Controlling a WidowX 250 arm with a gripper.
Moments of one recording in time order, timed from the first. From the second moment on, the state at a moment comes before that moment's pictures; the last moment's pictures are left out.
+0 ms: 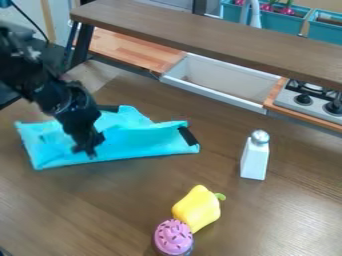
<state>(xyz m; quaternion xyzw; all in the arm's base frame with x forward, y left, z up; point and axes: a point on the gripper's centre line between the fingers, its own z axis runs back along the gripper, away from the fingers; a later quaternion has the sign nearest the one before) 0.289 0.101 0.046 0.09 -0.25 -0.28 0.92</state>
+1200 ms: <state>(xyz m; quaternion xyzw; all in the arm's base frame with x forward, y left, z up) 0.213 0.078 0.064 -0.02 -0.21 -0.34 0.92</state>
